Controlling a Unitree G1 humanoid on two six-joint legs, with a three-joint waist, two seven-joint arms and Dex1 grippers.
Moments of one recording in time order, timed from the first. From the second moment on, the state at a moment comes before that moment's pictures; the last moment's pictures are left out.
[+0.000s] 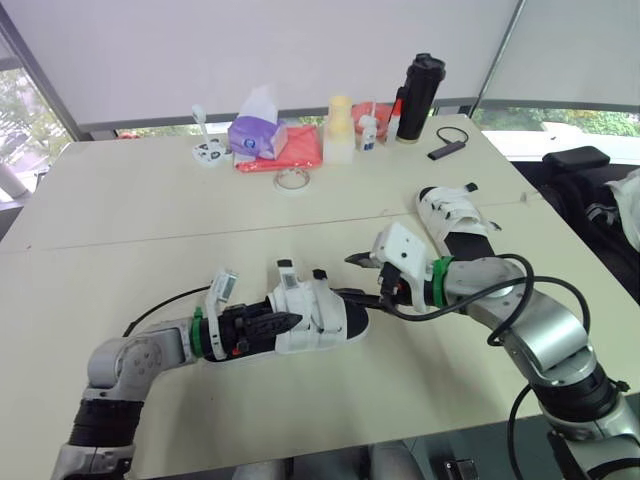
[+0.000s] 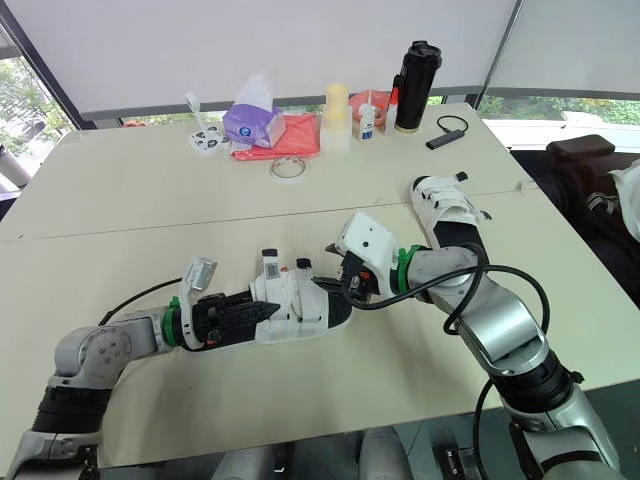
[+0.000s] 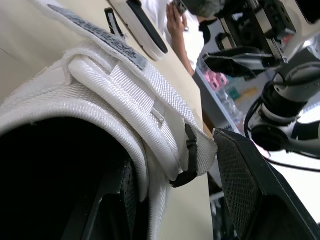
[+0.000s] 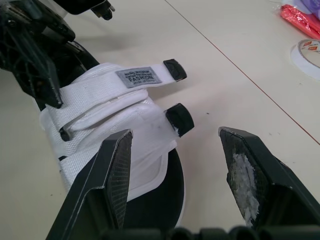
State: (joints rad) left arm -0.26 0.47 0.11 -0.06 -0.90 1.02 -0.95; right arm -0.52 -0.65 0.22 -0.54 0.32 0.89 0.74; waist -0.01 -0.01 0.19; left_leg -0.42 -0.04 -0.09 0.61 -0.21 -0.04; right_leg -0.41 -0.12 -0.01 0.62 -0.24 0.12
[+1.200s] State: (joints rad) left arm -0.46 -0.16 0.46 0.01 -0.96 0.43 0.01; right arm -0.57 -0.62 0.25 -0.47 0.31 0.83 0.71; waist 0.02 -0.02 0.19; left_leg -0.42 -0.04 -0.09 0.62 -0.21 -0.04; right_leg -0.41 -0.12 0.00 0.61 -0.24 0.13
